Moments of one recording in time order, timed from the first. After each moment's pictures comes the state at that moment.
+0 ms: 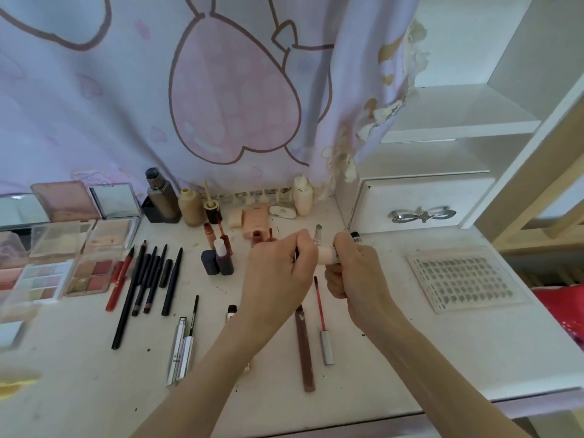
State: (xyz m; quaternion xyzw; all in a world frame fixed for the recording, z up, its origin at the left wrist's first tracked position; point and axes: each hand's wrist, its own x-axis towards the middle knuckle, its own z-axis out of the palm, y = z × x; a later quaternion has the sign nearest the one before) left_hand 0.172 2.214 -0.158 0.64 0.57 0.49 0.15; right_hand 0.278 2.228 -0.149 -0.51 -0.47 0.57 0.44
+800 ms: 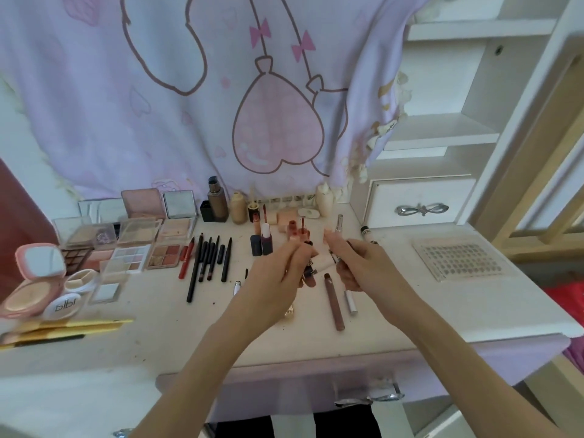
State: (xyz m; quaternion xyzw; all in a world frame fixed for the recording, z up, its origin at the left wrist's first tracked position) left_hand 0.125 2.099 -0.140 0.69 0.55 0.40 0.23; right_hand 0.274 2.136 -0.134 -0.48 -0.59 0.52 0.38
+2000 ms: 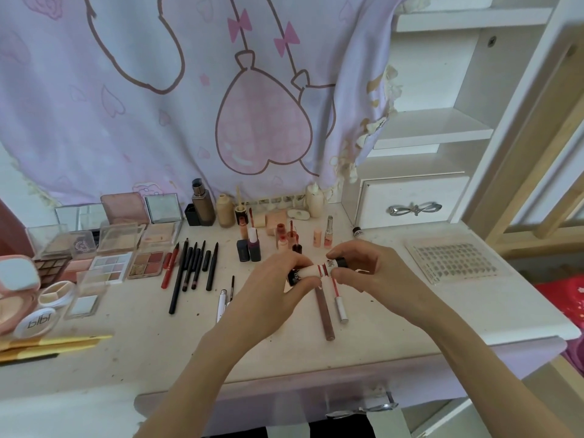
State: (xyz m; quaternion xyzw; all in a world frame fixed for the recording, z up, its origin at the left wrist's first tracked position) left_hand 0.132 2.122 -0.156 0.74 0.57 0.31 0.16; right_hand 0.312 2.157 -0.144 -0.42 -0.70 0.46 0.35
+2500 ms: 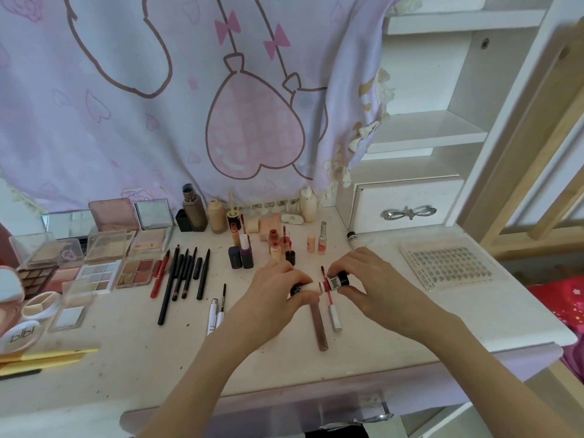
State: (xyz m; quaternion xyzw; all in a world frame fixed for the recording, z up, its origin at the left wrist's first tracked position) left_hand 0.138 2.146 -0.168 0.78 0.58 0.19 0.14; right_hand 0.324 2.172 -0.155 -0.40 -0.89 0.12 0.20
